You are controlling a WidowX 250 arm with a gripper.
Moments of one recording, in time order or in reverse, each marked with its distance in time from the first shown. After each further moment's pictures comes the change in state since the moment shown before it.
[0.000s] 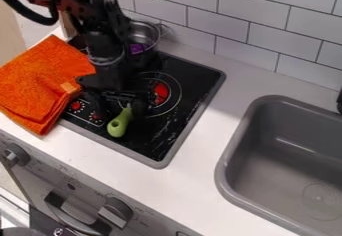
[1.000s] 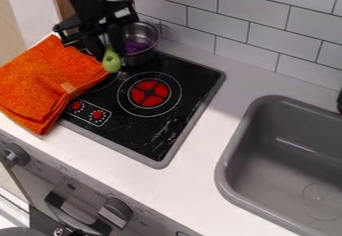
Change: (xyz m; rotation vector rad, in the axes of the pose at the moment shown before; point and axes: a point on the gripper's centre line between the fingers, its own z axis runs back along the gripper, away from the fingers) arm 0.068 0.025 0.057 -0.143 -0.084 0.454
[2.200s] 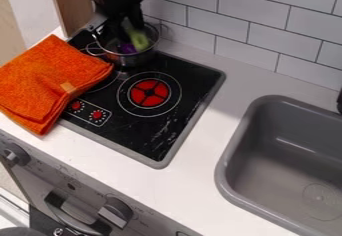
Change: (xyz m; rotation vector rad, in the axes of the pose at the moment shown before) arm 0.058 -0.030 -0.037 -0.076 -0.228 0.444
